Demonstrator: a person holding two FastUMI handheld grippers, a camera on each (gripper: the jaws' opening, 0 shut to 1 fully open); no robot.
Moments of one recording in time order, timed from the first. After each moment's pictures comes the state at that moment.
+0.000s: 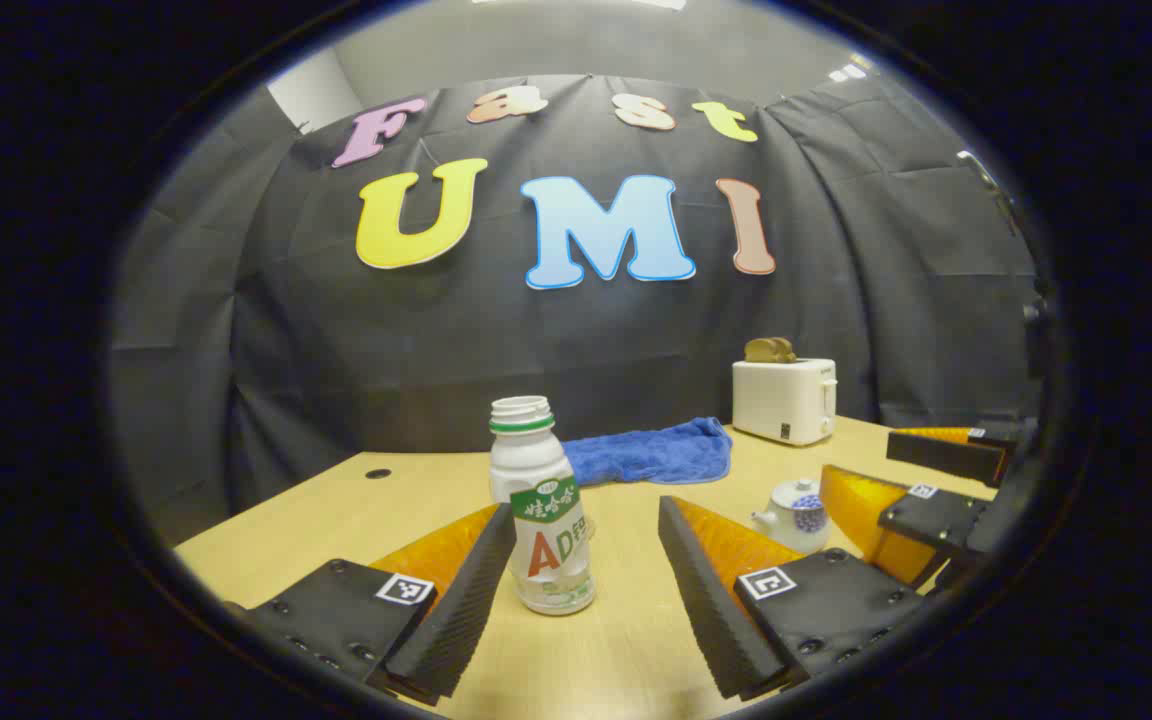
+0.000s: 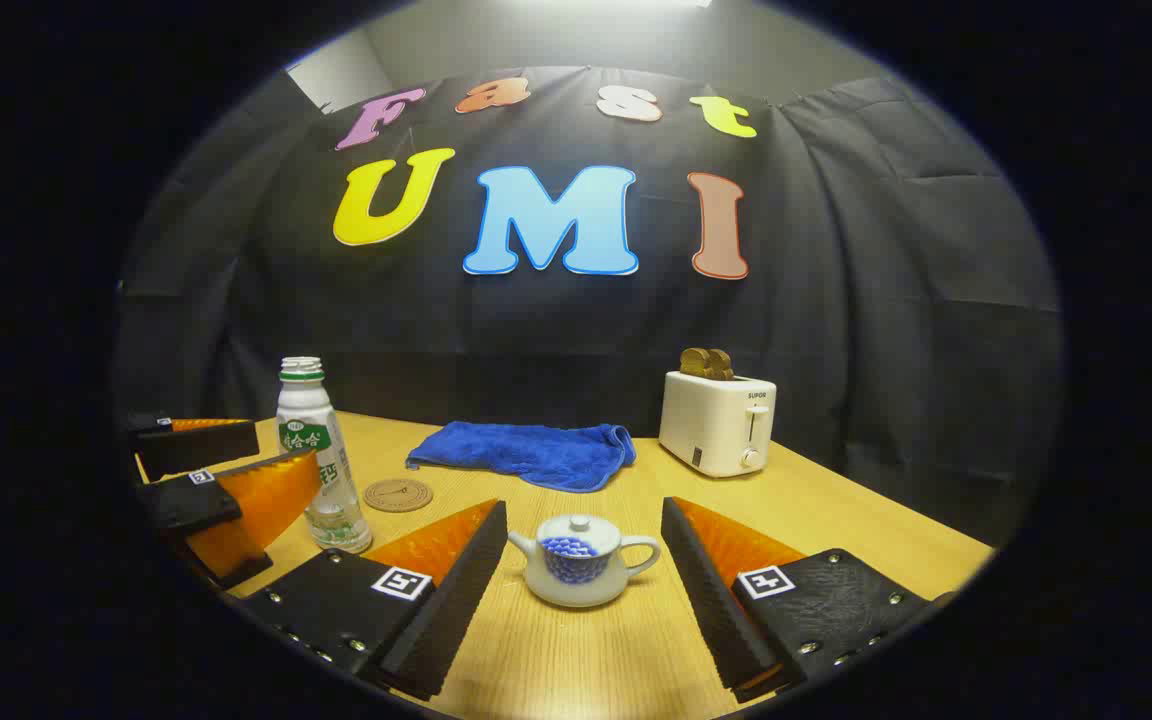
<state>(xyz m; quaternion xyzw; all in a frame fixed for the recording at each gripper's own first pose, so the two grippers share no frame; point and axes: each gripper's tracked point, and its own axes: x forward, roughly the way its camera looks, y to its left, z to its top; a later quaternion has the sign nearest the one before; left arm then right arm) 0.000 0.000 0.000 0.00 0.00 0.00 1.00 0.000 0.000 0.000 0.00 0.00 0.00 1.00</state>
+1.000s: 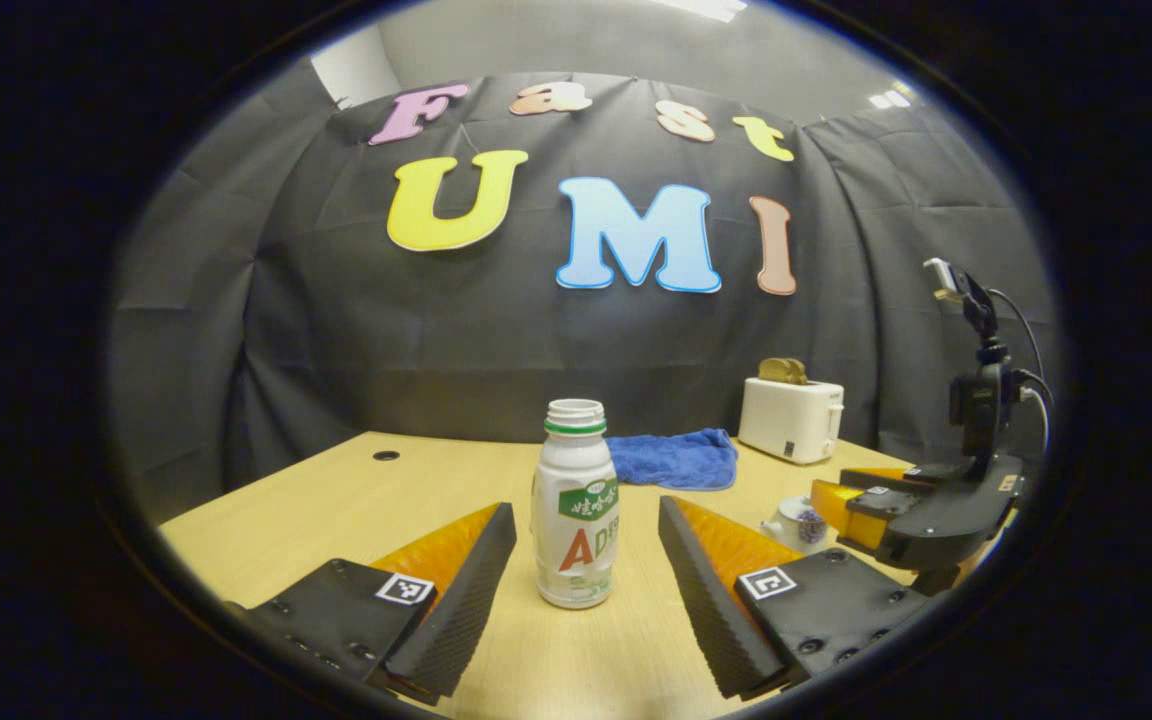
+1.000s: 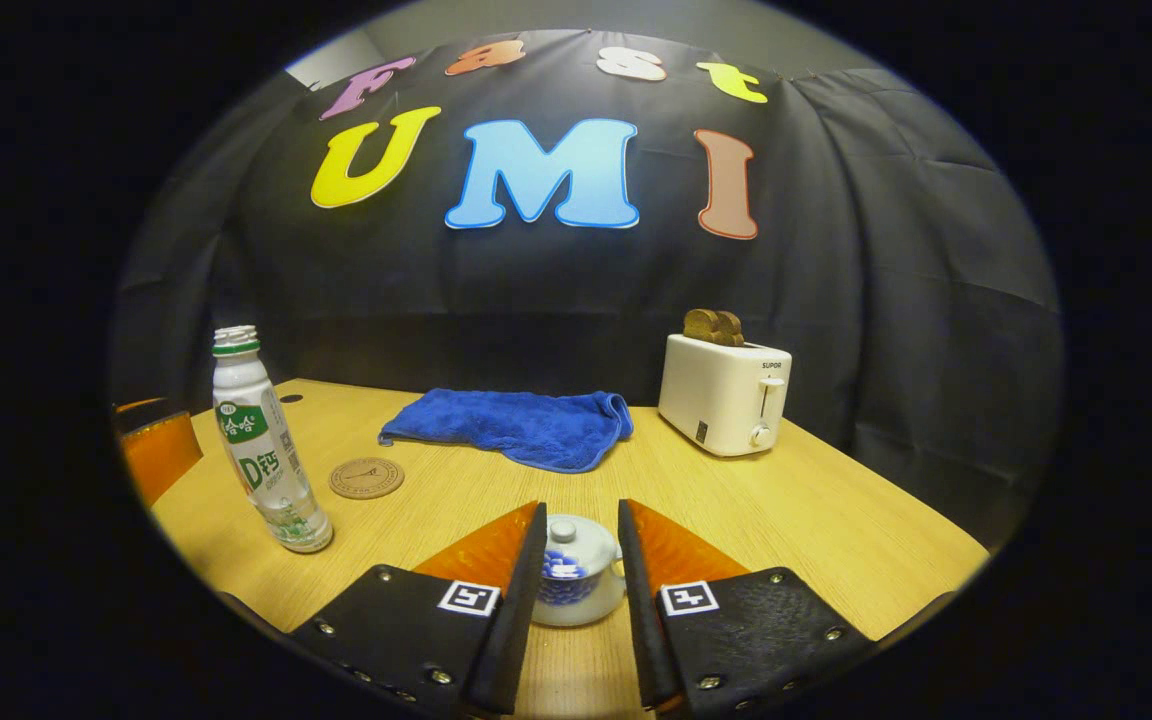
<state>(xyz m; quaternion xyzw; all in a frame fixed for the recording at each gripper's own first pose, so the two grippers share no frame) 0.000 0.002 0.004 0.01 0.00 -0.01 1.00 0.016 -0.001 0.010 -0.01 0.00 0.00 1.00</state>
